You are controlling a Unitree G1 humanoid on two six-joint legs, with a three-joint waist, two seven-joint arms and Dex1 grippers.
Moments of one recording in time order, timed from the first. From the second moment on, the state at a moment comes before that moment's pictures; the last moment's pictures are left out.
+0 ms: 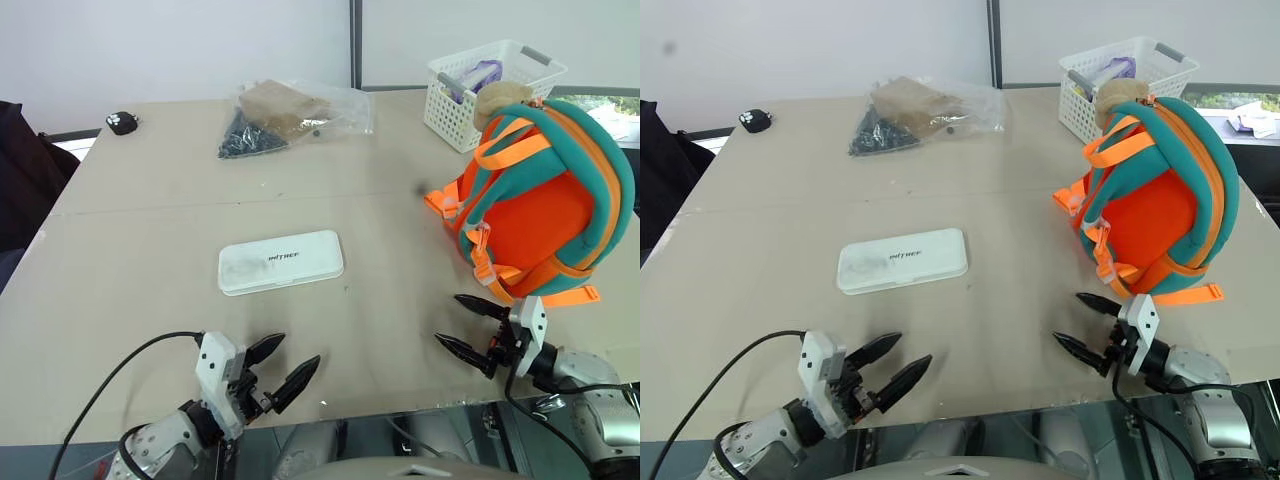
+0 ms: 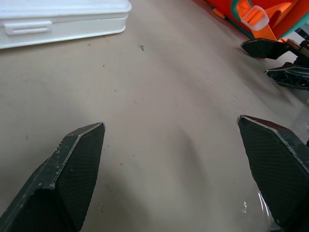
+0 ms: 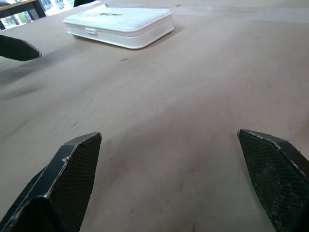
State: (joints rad) left arm 0.63 0.49 0.13 -0.65 -0.60 0.36 -0.67; right arm 0.17 -0.48 -0.06 -0.06 0.44 -0.02 1.04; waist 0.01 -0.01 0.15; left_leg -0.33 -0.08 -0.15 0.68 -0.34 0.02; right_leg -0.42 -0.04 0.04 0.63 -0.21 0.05
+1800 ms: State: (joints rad) left arm -0.68 0.97 -0.15 0.82 -0.39 1.00 -1.60; right arm -0.52 -0.12 0.38 0.34 -0.14 -0.02 0.62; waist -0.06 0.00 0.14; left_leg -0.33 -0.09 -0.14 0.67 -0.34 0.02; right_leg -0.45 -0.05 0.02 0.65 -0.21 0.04
